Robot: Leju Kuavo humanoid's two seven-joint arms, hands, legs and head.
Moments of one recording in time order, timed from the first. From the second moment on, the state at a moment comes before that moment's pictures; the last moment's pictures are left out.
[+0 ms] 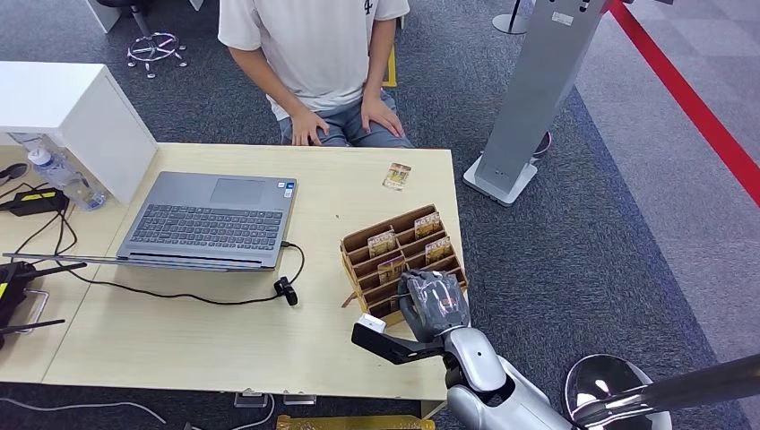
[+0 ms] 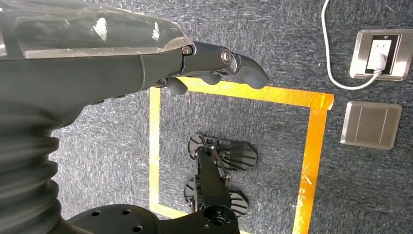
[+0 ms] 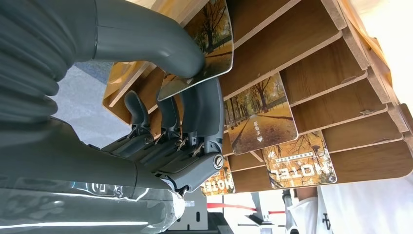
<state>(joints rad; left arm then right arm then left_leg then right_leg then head) -0.10 0.14 -0.93 -0.22 1.19 0.15 -0.25 -0.31 -0.16 0.79 -1.29 0.98 -0.29 0.19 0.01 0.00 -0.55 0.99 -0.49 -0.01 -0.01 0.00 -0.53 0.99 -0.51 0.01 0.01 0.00</state>
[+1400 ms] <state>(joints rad) -0.09 0.16 -0.93 -0.22 1.20 0.09 -0.32 -0.47 -0.32 0.73 -1.73 0.69 -0.26 0.18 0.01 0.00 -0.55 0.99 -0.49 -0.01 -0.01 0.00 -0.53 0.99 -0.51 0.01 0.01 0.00</state>
